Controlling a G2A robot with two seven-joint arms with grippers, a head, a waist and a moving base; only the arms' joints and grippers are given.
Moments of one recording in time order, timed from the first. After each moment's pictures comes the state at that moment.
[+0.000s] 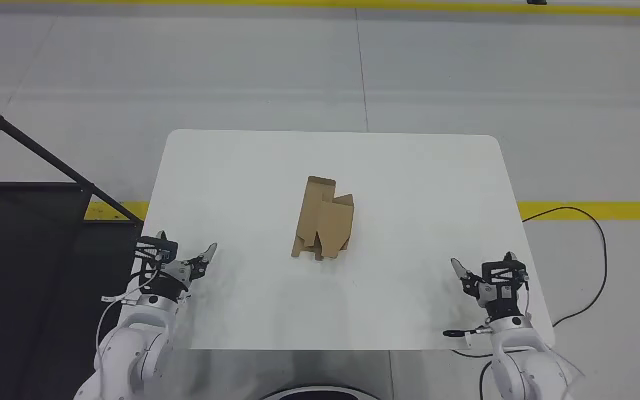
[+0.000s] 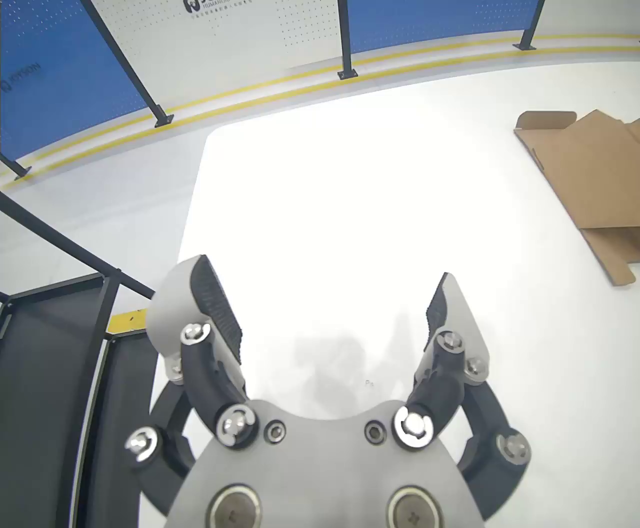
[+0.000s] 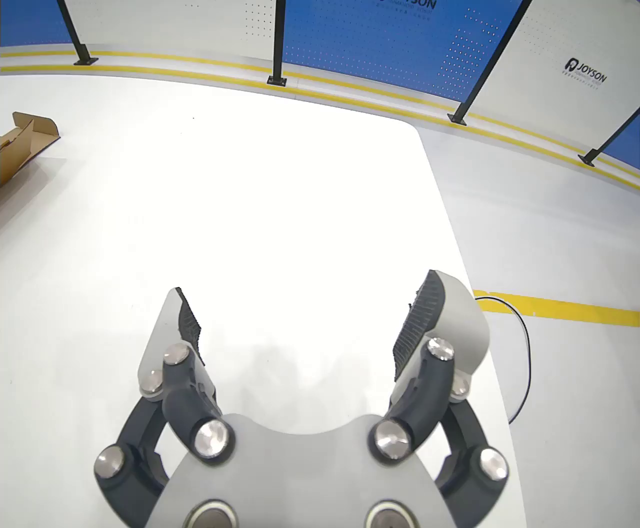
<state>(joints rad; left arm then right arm) 1.73 -1.15 -1.60 -1.80 1.33 0.00 0.00 -1.73 -1.15 1.60 -1.80 -1.33 0.00 0.00</state>
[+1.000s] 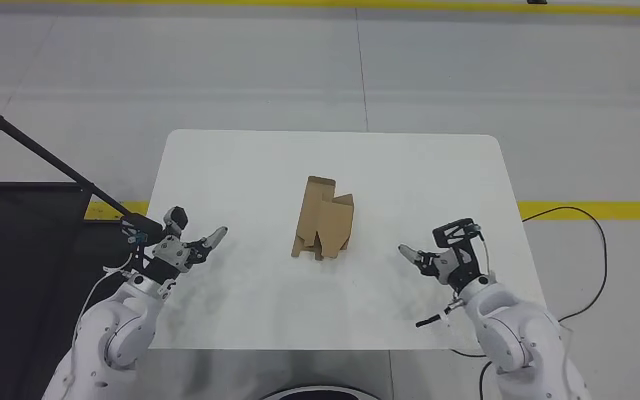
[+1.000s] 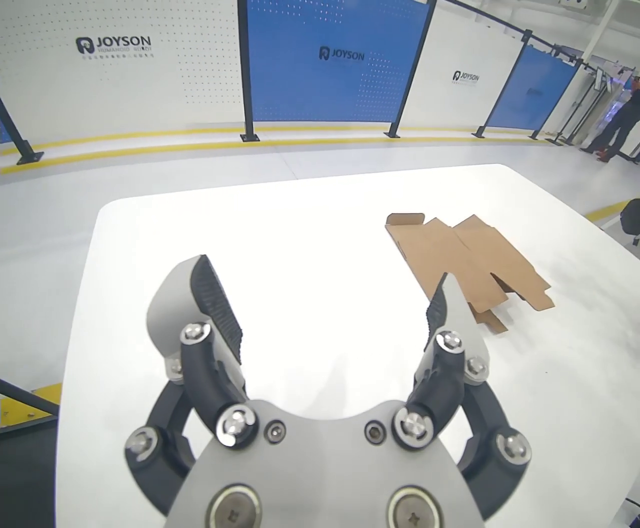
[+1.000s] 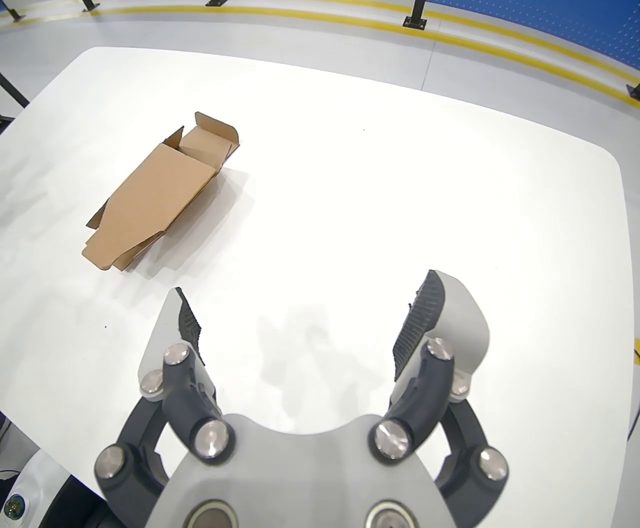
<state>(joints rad) 1.63 -1.14 -1.68 -1.76 1.06 -0.42 0.04 -1.52 -1.15 1.48 -1.98 -1.15 -0.18 0.54</state>
